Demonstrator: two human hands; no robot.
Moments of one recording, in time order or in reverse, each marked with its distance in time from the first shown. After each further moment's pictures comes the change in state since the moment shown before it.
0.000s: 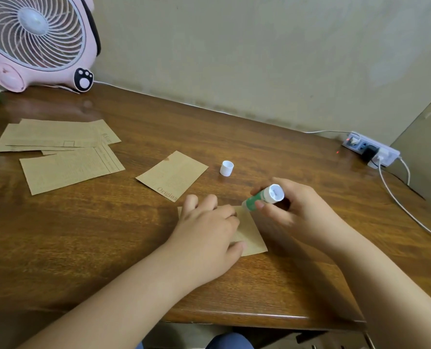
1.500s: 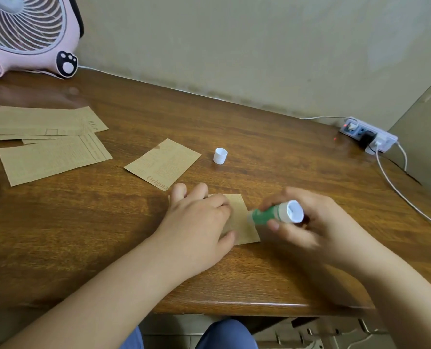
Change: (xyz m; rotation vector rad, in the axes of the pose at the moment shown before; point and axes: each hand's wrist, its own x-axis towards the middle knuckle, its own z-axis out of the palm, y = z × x) left_hand -0.002 0.001 0.001 -0.008 -0.001 -0.033; right_hand -0.036 0.002 -0.013 -0.024 -0.078 -0.171
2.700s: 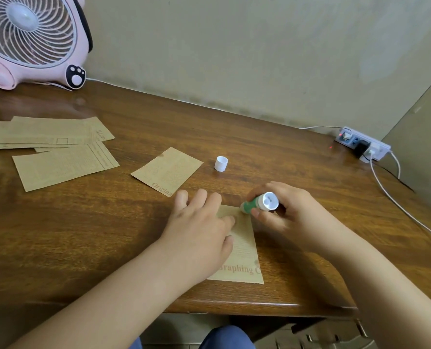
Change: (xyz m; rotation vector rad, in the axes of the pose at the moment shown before) left_hand -0.007 0.004 -0.004 0.095 0.003 -0.006; right_hand 0.024 0.007 0.011 -0.123 -0.012 0.096
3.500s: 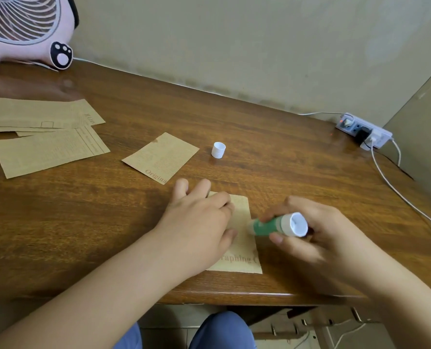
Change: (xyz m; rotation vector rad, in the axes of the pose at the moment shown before) left_hand 0.003 -0.003 0.010 -0.020 0.071 0.081; right_hand -0.045 -0.015 -0.010 0.095 -0.028 -0.076
